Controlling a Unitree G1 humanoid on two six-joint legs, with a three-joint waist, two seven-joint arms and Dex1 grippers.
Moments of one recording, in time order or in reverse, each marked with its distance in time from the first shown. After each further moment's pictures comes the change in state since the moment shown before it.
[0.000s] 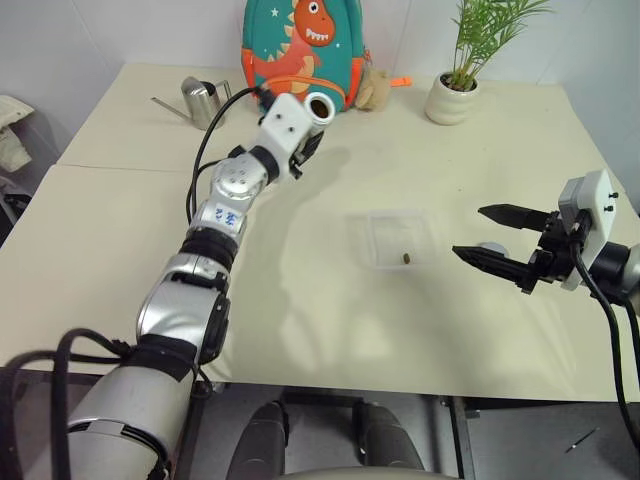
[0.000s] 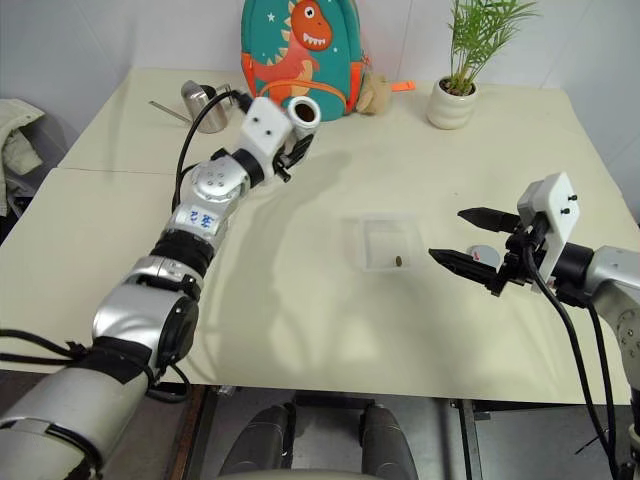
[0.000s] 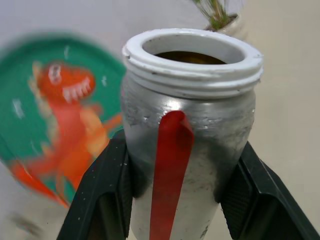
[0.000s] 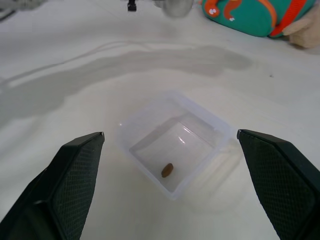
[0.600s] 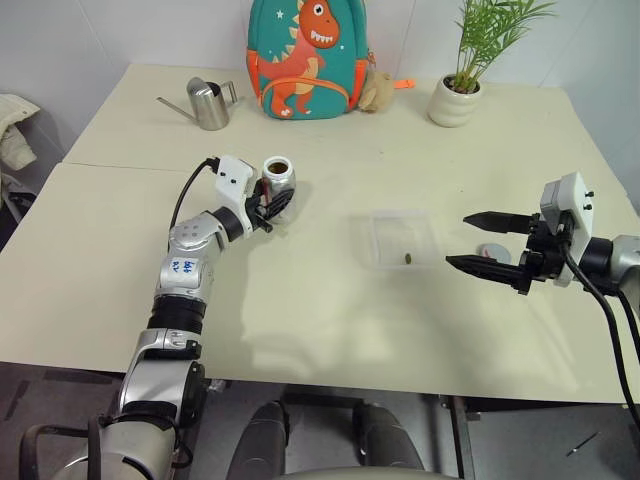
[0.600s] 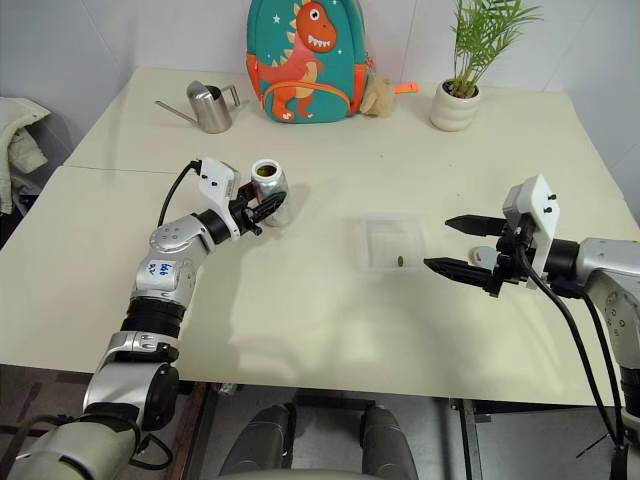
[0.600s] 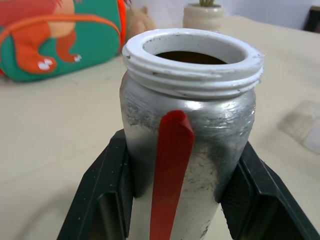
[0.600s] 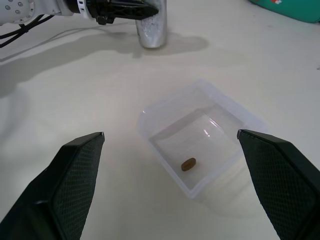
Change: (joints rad) left arm 0.405 0.056 0.105 -0.504 -0.277 0.380 -0.243; right arm -0.092 -0.015 0.109 0.134 -0.073 -0.043 0.157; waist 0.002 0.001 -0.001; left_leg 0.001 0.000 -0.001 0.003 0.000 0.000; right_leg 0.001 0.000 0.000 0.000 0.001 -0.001
